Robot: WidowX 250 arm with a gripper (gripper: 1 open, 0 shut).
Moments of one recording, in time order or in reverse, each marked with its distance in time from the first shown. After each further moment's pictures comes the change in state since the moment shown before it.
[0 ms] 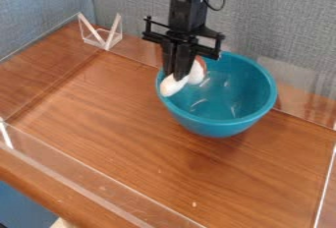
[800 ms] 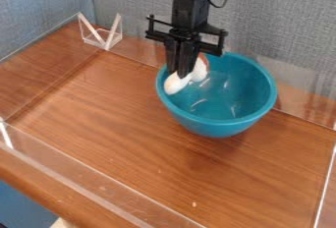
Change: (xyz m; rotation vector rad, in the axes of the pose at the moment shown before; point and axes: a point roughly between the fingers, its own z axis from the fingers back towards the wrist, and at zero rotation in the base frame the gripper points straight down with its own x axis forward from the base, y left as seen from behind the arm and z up) arm 0.005 -0.001 -0.001 -0.014 0.001 0.019
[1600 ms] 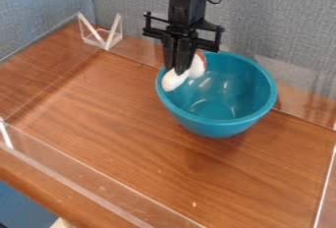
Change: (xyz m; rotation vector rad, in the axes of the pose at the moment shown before) arm 0.001 0.005 0.003 -0.007 -0.002 0.006
